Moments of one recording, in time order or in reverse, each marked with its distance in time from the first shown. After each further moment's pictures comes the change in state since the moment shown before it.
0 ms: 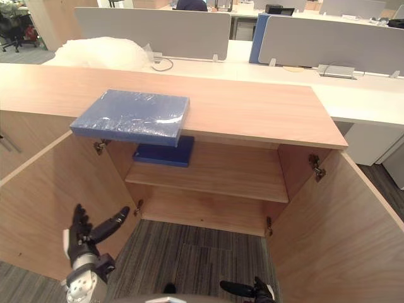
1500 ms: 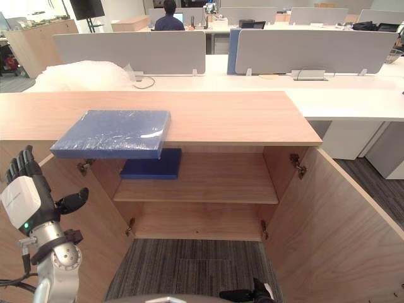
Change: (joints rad) left arm -0.169 0.259 0.053 -0.032 0.815 0.158 0.176; right arm -0.053 -0.042 0.036 0.103 -0.157 -0.018 -0.009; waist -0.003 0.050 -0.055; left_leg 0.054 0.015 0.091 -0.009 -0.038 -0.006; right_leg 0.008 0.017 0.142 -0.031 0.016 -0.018
